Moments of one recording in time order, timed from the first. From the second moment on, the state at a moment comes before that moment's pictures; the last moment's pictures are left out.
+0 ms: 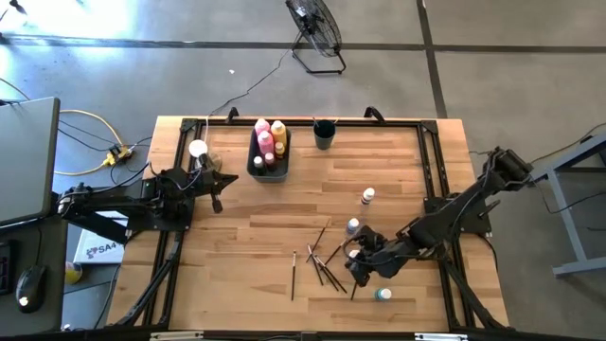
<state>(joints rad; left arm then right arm) 0.10 0.15 0.15 -0.19 -0.32 0.14 0.61 1.45 0.95 -0.29 0.27 1.39</state>
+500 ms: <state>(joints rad) 0.10 0.15 0.15 -0.20 -0.32 0.13 0.60 1.67 1.25 -0.67 0.23 1.30</state>
